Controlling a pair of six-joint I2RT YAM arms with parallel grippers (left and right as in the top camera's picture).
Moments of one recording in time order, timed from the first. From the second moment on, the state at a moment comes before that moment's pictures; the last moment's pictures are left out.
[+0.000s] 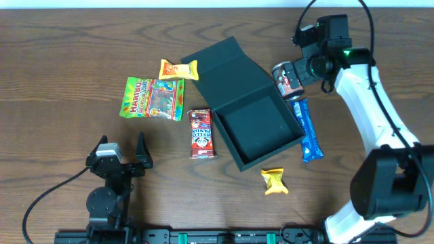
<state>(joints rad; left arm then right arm) -0.06 0.01 0.02 -0.11 -0.06 -0.16 0.09 1.81 1.49 -0.73 0.01 -0.30</state>
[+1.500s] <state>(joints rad) -0.06 0.01 0.02 -0.11 -0.06 -0.16 0.05 2.13 1.49 -0.57 -0.14 -0.25</state>
